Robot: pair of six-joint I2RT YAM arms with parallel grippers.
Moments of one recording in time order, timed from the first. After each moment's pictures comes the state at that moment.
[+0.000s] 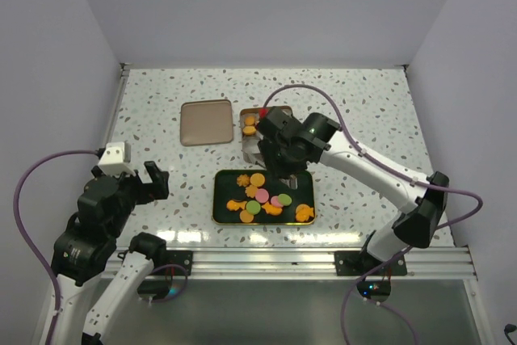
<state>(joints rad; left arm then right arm) -0.32 0.35 0.92 -0.96 -0.25 -0.30 0.93 1.58 1.64 -1.23 0.16 0.55</state>
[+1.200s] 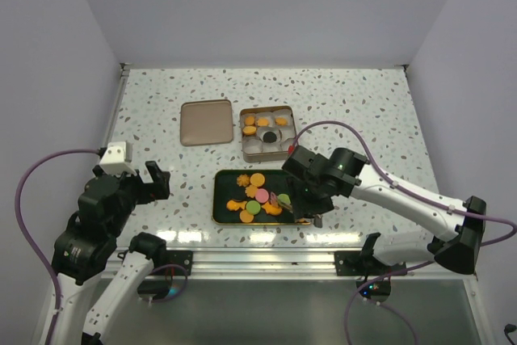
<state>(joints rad) -0.32 0.36 0.92 -0.96 -0.23 -0.30 1.02 1.26 1.22 -1.27 0.04 0.77</state>
